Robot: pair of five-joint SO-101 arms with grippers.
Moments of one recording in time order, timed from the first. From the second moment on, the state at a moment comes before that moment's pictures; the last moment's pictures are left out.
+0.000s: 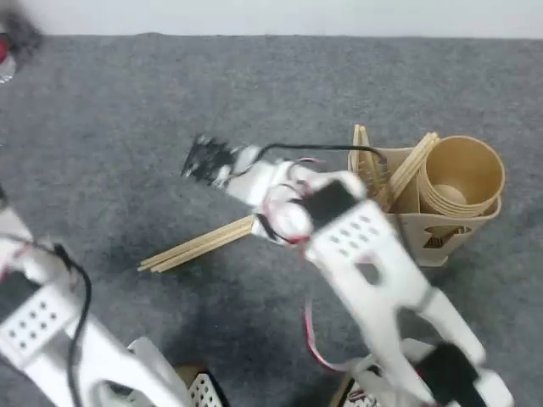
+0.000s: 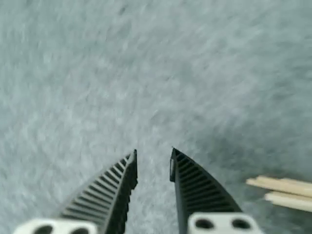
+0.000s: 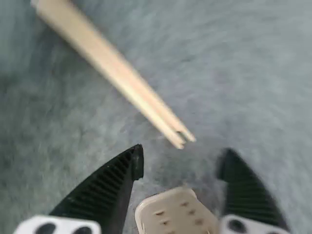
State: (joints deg) left arm -54.0 -49.5 52.6 71.0 -8.5; right arm -41.8 -13.7 13.8 73.0 39.8
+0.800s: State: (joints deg) left arm -63.4 -77.8 85.5 60.4 -10.9; right arm -42.3 33.2 -12.7 70.9 55.2
